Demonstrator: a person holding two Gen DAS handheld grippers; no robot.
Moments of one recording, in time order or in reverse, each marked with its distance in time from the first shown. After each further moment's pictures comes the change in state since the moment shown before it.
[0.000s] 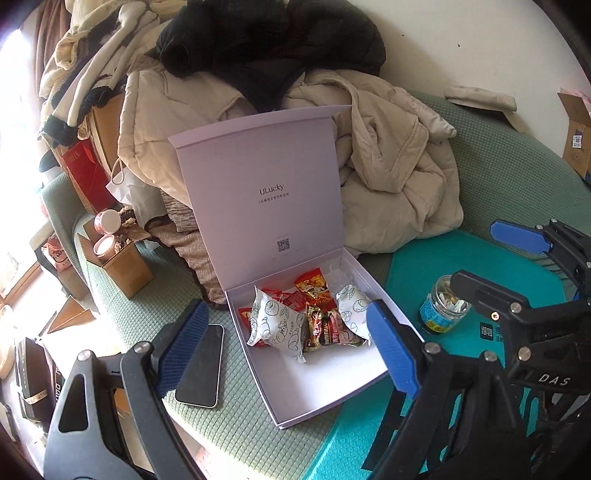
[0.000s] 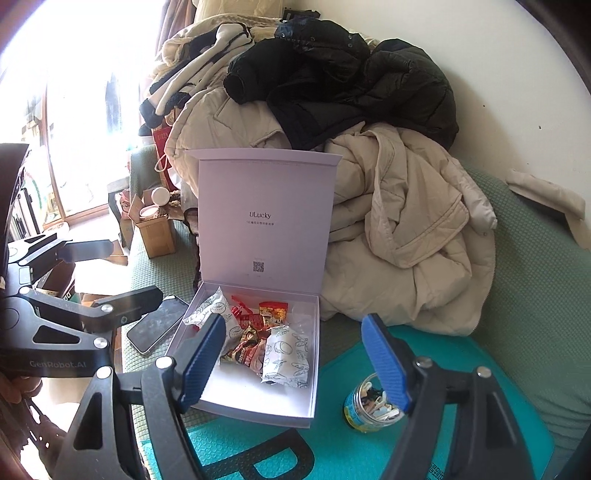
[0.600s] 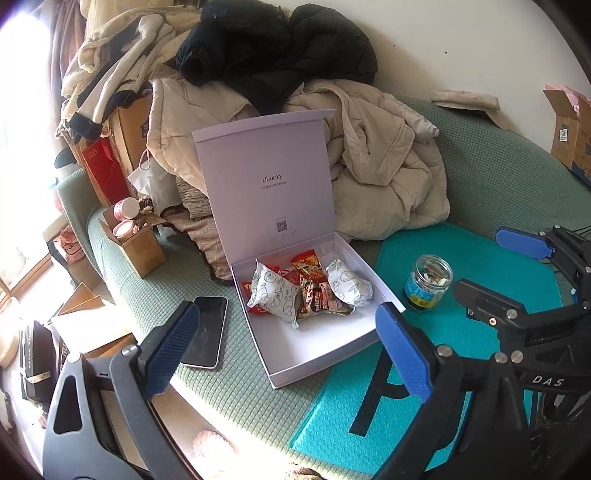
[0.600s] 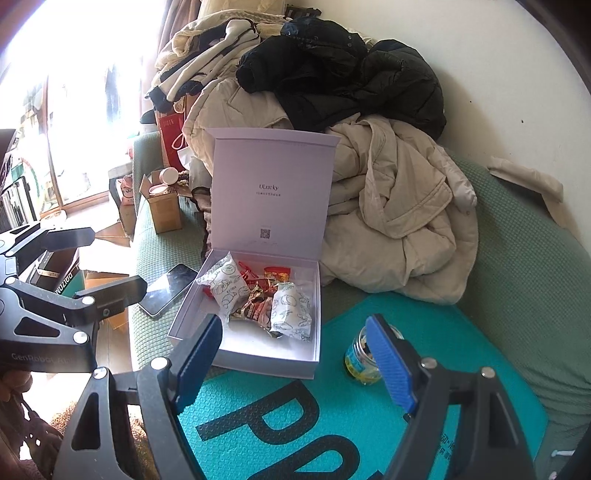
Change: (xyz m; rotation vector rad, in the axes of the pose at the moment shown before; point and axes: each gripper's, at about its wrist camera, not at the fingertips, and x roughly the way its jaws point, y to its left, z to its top) left arm -0.056 -0.014 -0.049 -0.021 -0.023 0.024; right arm -0.045 0.022 -0.051 -0.007 0.037 -0.032
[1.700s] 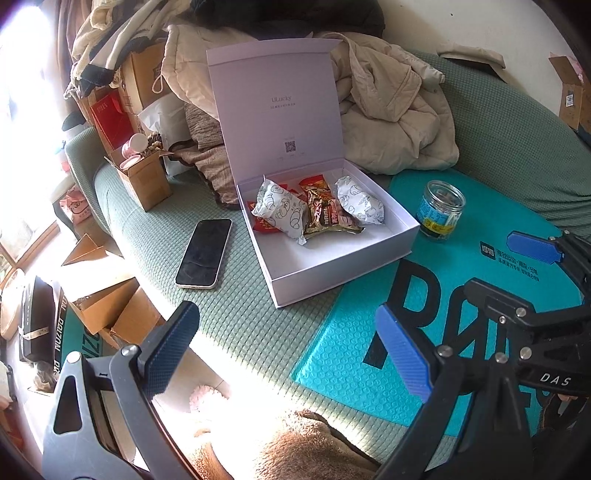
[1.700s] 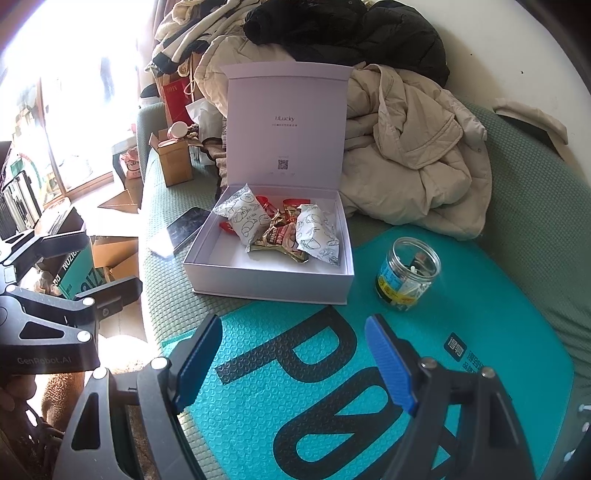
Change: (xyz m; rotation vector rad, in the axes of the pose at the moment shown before) left arm 0.010 -0.002 -0.092 -0.021 0.115 0.041; right arm 0.014 0.026 -0.080 0.042 0.110 0.037
